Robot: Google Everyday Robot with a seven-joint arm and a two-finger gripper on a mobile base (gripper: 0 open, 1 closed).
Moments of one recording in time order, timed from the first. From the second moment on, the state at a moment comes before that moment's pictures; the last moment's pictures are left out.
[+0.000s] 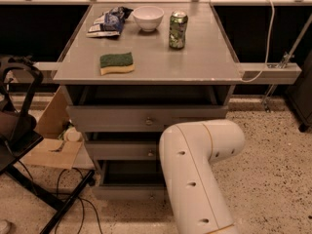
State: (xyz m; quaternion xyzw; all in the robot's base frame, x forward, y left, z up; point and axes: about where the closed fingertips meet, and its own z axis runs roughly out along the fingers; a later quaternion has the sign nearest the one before) arm 0.580 -0.142 0.162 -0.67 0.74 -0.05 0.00
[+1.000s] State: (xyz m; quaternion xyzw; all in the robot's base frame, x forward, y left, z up) arm 0.562 -0.147 0.167 -0.66 0.75 -0.04 -0.02
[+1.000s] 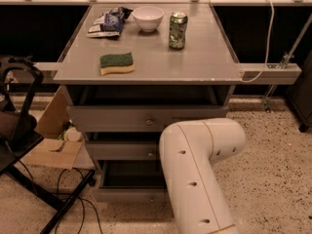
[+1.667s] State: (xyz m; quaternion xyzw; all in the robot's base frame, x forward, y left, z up) arm 0.550 -0.151 0.172 -0.65 0.76 -0.04 -0.03
